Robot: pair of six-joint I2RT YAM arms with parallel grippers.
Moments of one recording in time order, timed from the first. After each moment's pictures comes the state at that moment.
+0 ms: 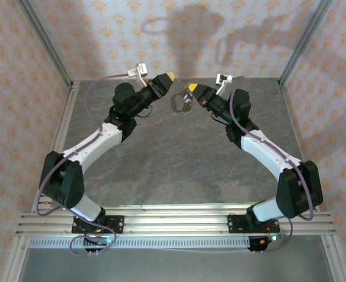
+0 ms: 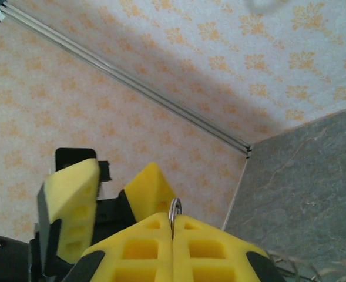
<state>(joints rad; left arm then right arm) -0.39 1.56 1.19 0.51 0.32 -0.97 0.37 1.44 1.04 0.49 -0.49 1.05</state>
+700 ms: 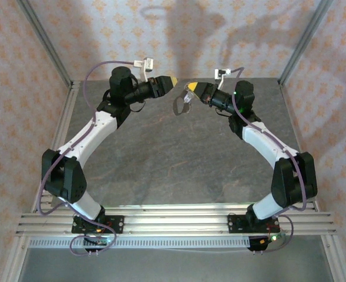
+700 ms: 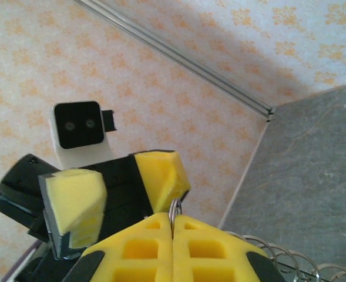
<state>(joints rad) -0.32 1.61 1.40 0.13 0.67 -0.73 0.29 1.53 1.12 0.52 -0.78 1.09</state>
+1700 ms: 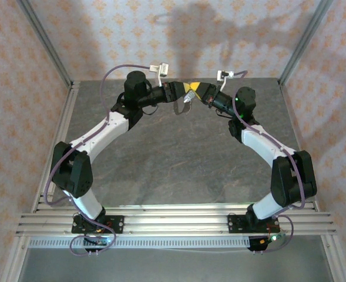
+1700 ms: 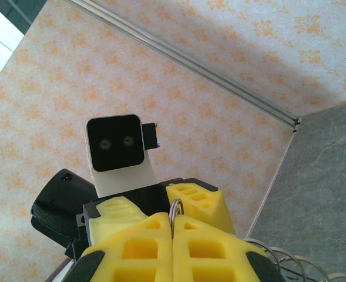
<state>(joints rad) -0.41 1.70 1.41 0.24 0.69 -0.80 0.29 1.54 1.05 0.72 -0.77 1.22</state>
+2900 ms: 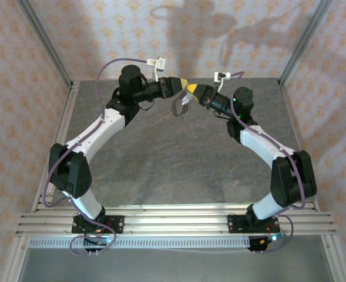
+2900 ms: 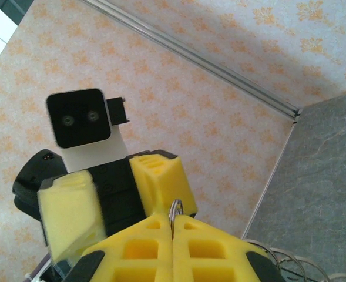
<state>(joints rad) -0.38 1.69 1.47 0.19 0.76 -0.76 0.31 1.54 1.05 0.70 -0.77 1.20</state>
